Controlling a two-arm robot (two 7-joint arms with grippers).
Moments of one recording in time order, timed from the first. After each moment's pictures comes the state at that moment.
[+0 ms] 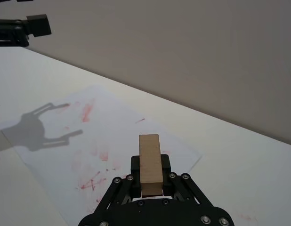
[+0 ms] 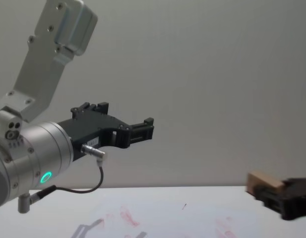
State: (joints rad) left arm -0.24 0.38 0.45 -1.63 -0.20 0.01 -0.01; right arm 0.02 0.35 -0.25 -1.73 0.17 0.29 0.30
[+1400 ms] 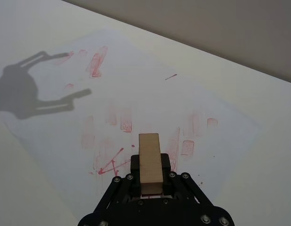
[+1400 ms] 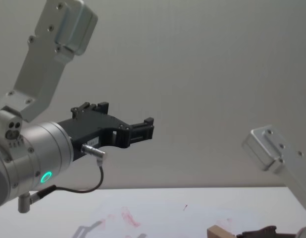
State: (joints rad) left arm -0.24 0.38 0.45 -1.63 -0.20 0.01 -0.01; right arm 0.13 0.19 -0.36 -1.51 0.02 0.41 0.26
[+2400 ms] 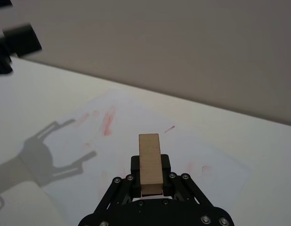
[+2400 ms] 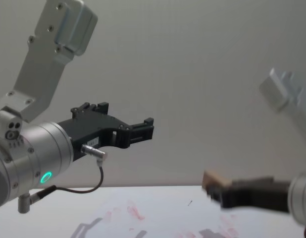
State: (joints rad) left arm -0.24 0.38 0.45 -1.63 -0.20 0.01 -0.01; right arm 0.15 0.17 -0.33 -1.59 0.15 0.40 0.20
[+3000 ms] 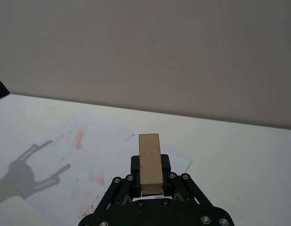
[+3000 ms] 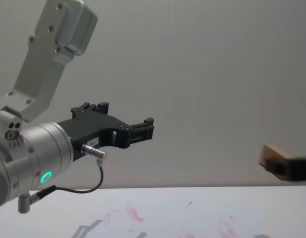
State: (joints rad) left arm -0.24 0.38 0.45 -1.63 -0.20 0.01 -0.01; right arm 0.04 0.30 -0.21 -1.80 0.35 0.45 0.10
